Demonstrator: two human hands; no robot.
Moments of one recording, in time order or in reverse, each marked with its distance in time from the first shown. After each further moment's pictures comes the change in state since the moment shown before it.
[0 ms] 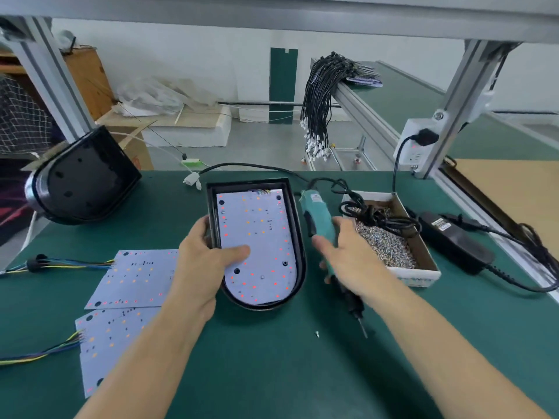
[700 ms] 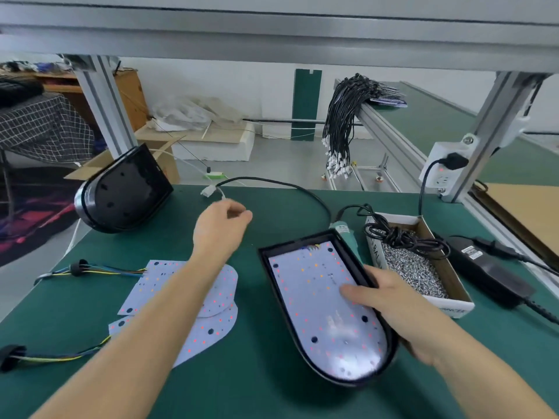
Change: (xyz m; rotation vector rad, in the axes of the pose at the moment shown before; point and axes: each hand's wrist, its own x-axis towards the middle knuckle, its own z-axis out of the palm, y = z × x) left_hand 0.073 0.029 -0.007 0.718 0.192 0.199; right_hand -0.031 0.004 -0.020 0.401 -0.309 0.091
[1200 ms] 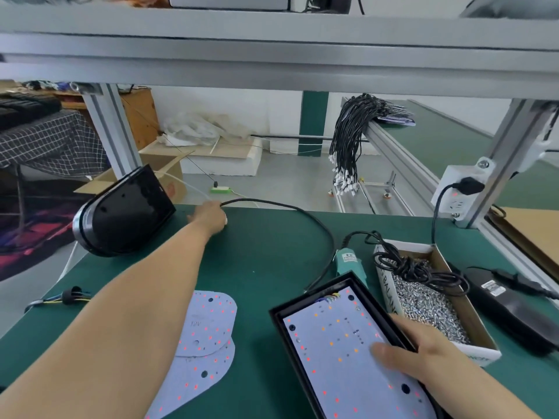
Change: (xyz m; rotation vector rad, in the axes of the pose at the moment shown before) left_hand 0.165 -0.053 0.021 0.607 -0.173 0.004; right_hand -0.011 -0.002 -0.026 -0.193 -0.047 -0.011
